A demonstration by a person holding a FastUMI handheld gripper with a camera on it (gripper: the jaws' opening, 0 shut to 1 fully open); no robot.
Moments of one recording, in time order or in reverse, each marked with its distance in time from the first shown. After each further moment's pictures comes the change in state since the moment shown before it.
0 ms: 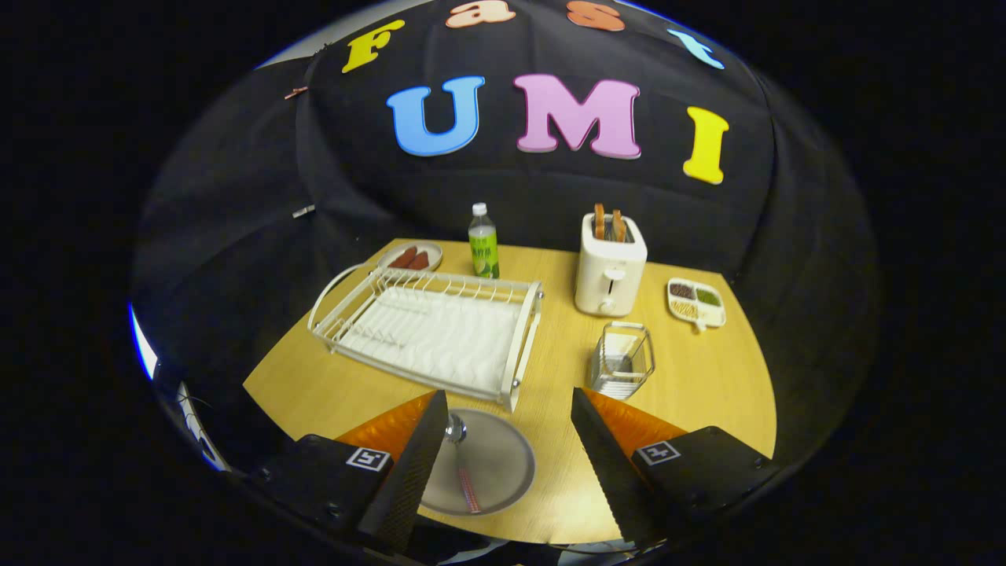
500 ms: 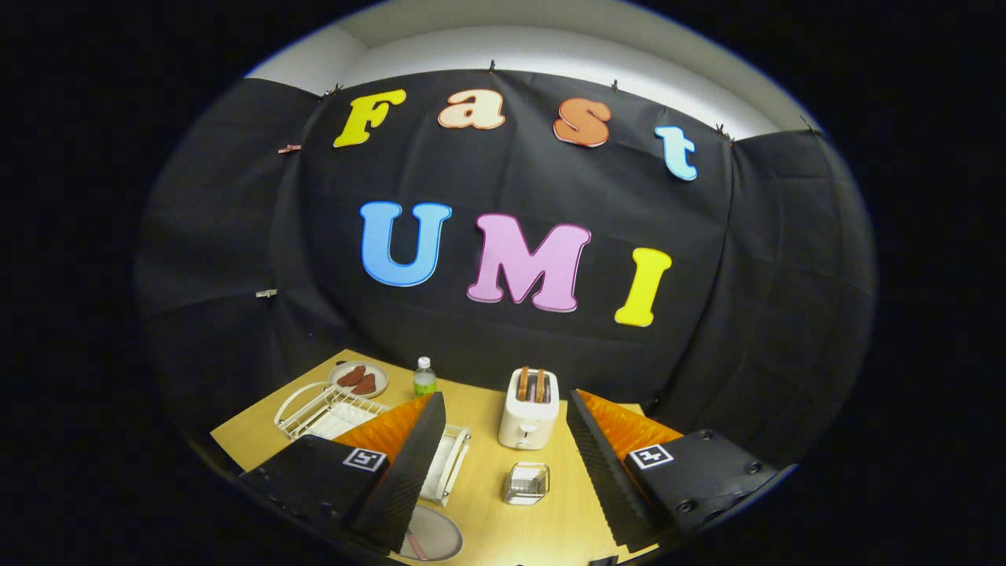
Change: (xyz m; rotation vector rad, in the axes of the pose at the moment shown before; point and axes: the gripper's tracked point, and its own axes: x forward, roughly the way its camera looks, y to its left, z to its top) arm -0.090 -0.044 0.181 -0.108 -0.387 -0.206
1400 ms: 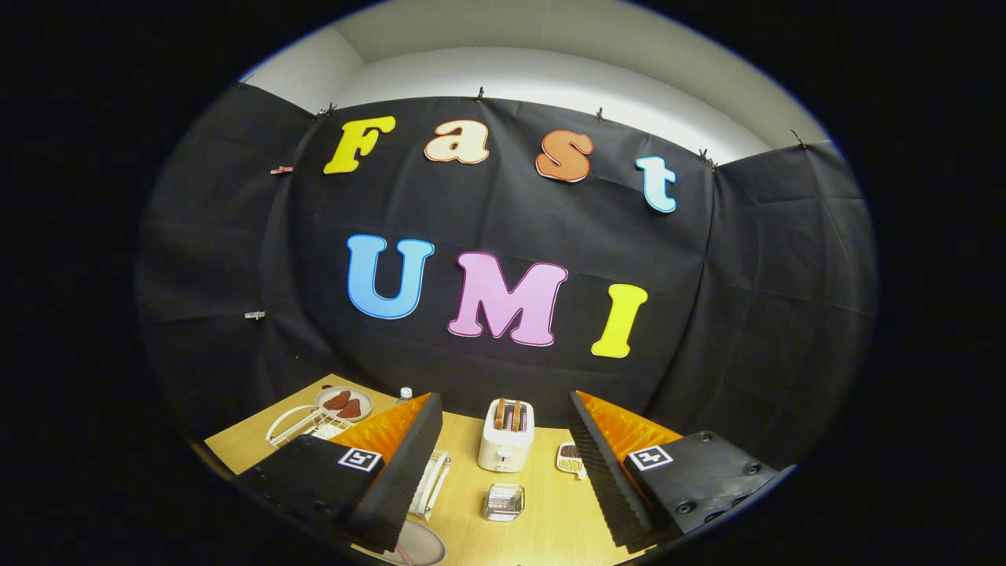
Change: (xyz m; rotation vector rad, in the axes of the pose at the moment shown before) arm -0.017 -0.016 0.028 0.007 -0.057 -0.026
